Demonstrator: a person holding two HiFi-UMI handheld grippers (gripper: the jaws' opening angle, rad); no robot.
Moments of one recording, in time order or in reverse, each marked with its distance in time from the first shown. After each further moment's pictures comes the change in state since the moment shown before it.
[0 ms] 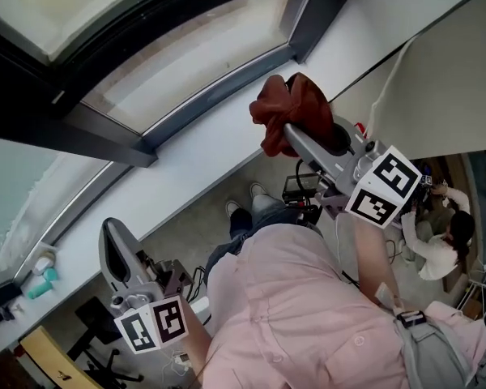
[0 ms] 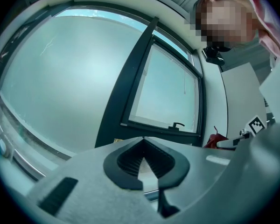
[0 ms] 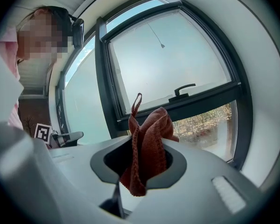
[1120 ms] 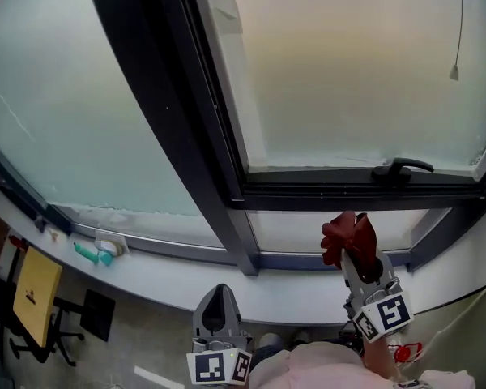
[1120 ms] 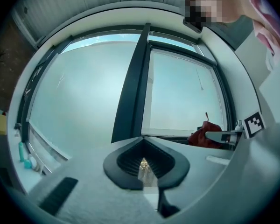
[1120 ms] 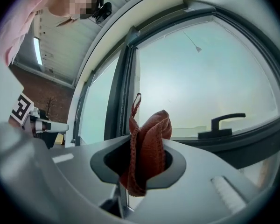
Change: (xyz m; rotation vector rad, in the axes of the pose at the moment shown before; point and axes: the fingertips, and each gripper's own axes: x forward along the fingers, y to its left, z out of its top) left arm 0.029 -0.030 0.044 0.146 -0.139 0.345; right arm 0.129 0.003 0.091 -0.336 -0.192 0.239
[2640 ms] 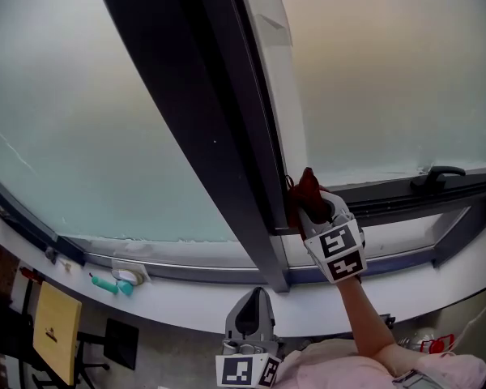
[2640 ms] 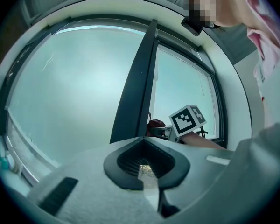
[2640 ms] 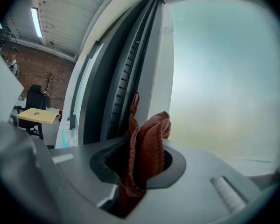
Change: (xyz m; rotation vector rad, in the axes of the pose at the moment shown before) left arm 0.065 0.056 0.011 -0.062 0.027 -0.185; right arm 0.261 0.060 0.002 -0.181 0.231 -0.010
